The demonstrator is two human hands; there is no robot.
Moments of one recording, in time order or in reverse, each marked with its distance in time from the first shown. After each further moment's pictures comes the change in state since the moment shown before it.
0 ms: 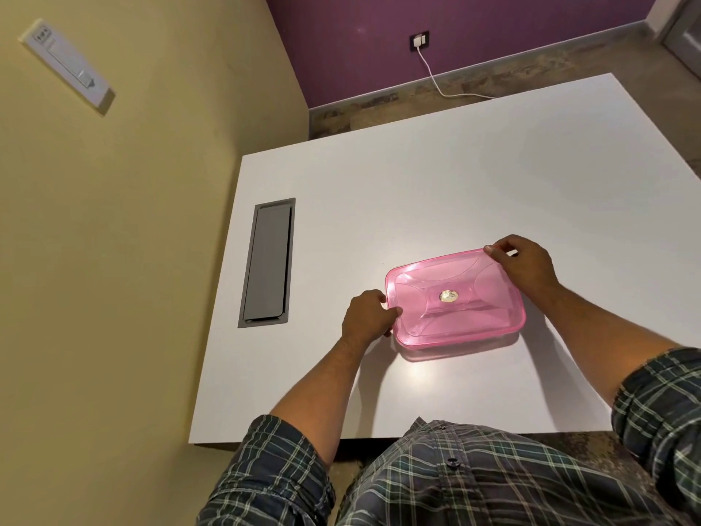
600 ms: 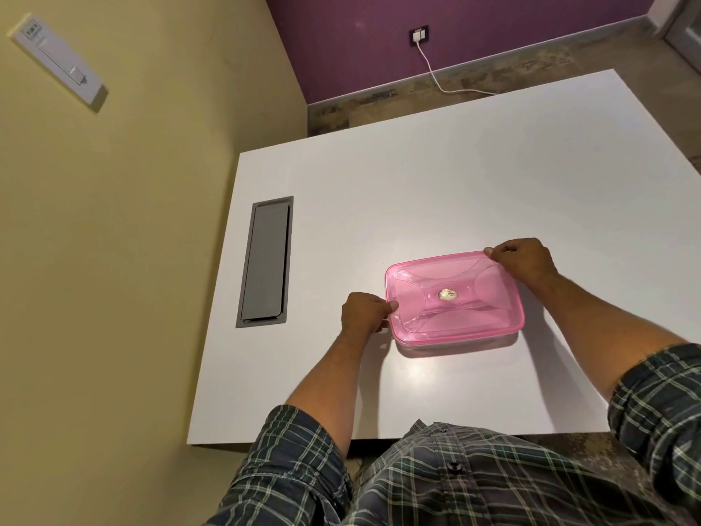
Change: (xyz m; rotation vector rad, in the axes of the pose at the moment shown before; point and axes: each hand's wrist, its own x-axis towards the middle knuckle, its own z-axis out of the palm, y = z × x) left_hand 0.022 -0.007 0.007 -0.400 0.034 -0.239; right_hand 0.014 -0.008 -0.002 0.005 -0.085 0.221
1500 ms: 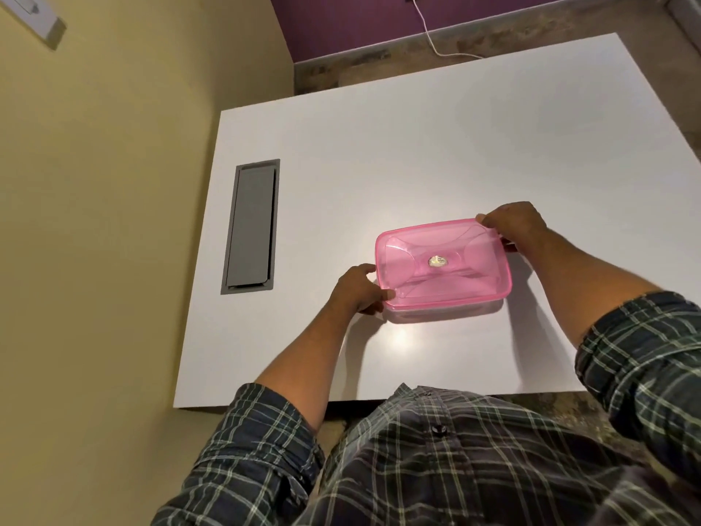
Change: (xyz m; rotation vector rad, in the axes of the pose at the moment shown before) left_hand -0.017 0.000 -0.007 0.148 -0.230 0.012; right_hand 0.004 -0.022 -0.003 -0.014 -0.053 0.252
